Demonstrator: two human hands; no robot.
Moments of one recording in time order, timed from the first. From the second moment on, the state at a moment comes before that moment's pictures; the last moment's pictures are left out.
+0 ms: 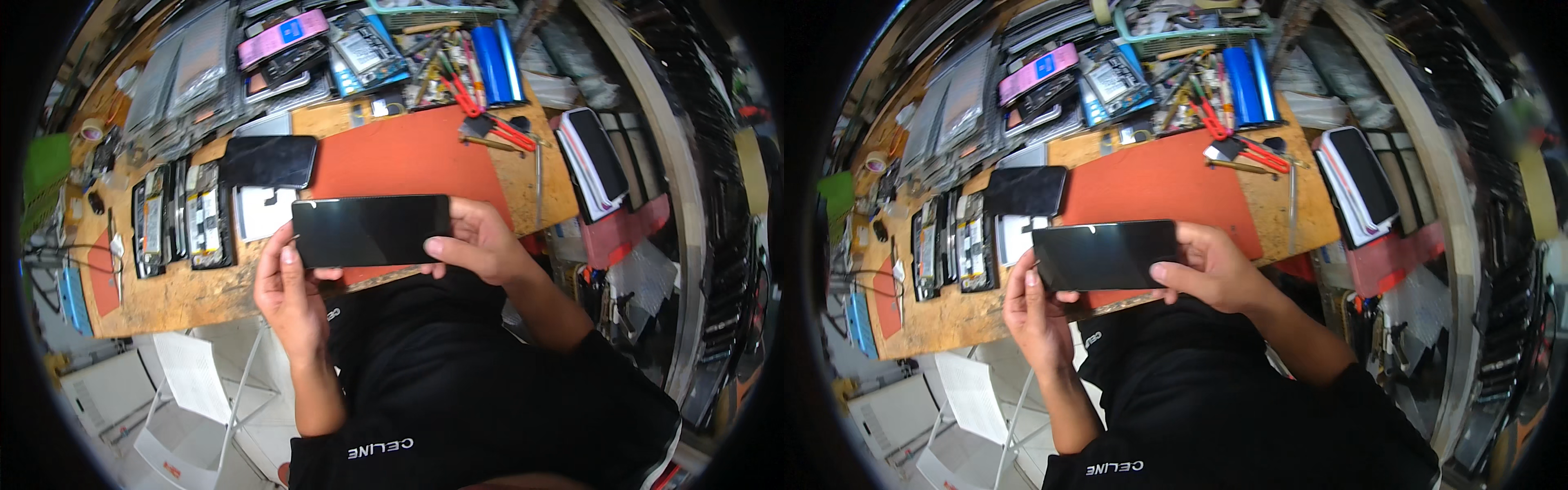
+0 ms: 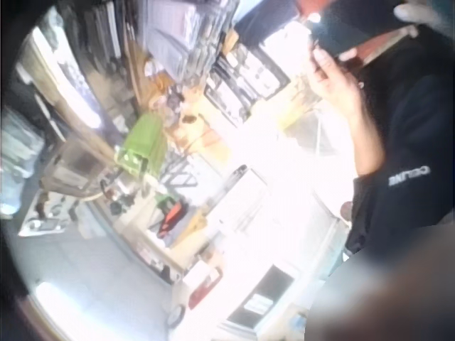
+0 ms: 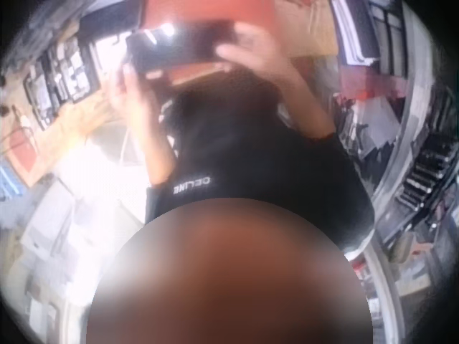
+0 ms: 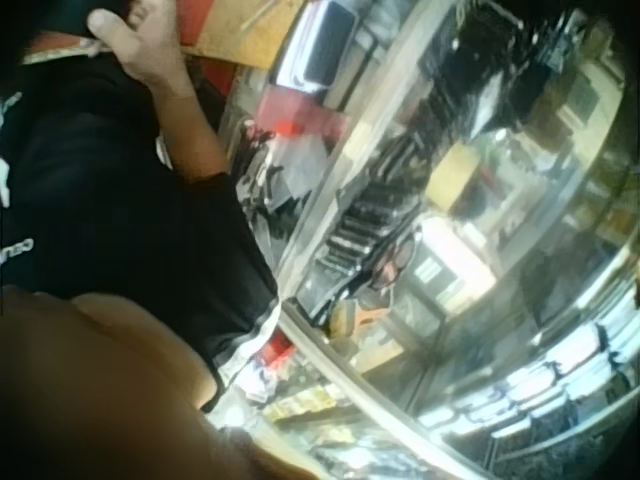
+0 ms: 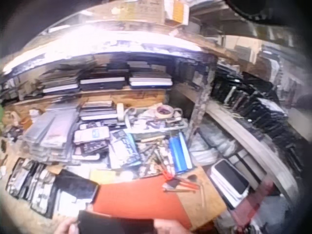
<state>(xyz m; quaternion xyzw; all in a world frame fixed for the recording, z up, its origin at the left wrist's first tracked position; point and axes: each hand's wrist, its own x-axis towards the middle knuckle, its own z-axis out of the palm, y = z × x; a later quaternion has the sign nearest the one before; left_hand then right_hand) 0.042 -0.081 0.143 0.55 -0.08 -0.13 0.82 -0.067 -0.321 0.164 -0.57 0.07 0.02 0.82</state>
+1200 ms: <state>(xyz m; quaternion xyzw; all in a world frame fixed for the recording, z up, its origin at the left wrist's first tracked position) 0.040 -0.137 0.151 0.83 -0.45 0.19 0.28 -0.131 -0.418 0.147 -0.90 0.38 -0.17 0.13</state>
